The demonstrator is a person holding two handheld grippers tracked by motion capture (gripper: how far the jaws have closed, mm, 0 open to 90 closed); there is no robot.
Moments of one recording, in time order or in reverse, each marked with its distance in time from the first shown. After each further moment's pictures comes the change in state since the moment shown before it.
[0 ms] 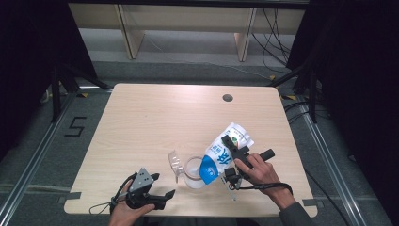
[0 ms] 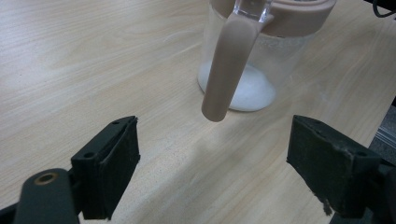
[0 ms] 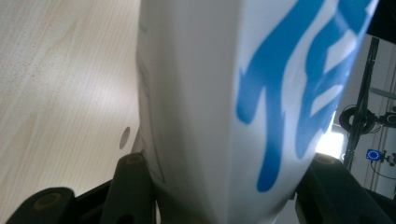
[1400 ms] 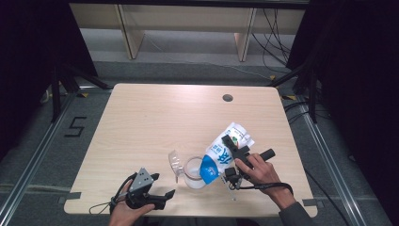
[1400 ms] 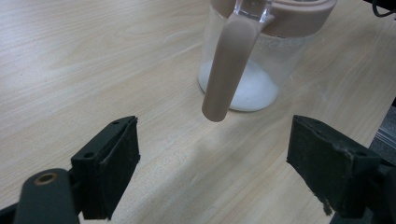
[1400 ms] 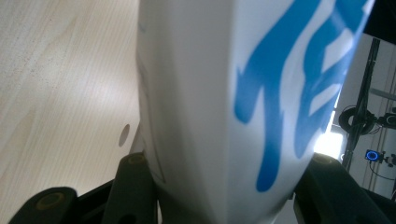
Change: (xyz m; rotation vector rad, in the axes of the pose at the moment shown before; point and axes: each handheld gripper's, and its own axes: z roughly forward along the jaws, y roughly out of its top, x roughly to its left) left arm 0.000 0.000 0.000 -0.005 0.000 -0.006; right arm 0.004 -0.001 0.000 0.007 -0.001 0.033
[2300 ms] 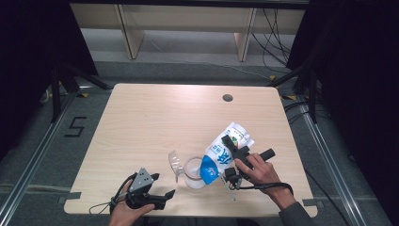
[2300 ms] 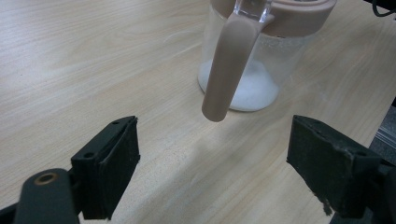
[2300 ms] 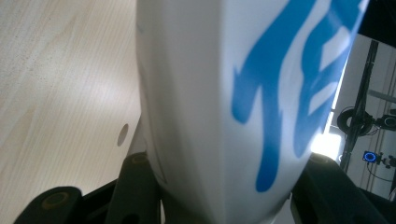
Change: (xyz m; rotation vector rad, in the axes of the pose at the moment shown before) left arm 0.000 0.000 0.000 0.000 0.000 0.001; right arm -0.001 0.000 -0.001 0.006 -0.001 -0.012
